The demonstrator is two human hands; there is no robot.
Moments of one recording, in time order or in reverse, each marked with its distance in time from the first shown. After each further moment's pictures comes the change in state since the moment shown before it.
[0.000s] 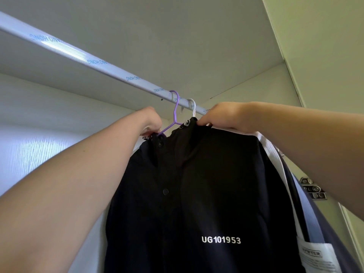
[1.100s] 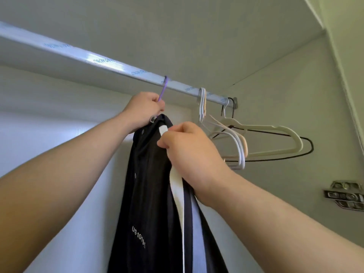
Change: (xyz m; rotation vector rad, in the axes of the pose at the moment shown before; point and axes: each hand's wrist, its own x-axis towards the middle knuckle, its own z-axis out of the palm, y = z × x) left_hand -0.062 -0.003 -0.017 -0.178 0.341 0.163; right_hand -0.102 -0.007 0.073 0.884 -0.204 -0.235
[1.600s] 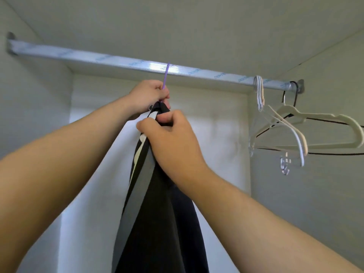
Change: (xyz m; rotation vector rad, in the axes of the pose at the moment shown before) left_hand -0.058 0.014 -0.132 0.056 -0.015 -0.174; right_hand -0.028 -0.051 0.093 0.325 -0.226 -0.122
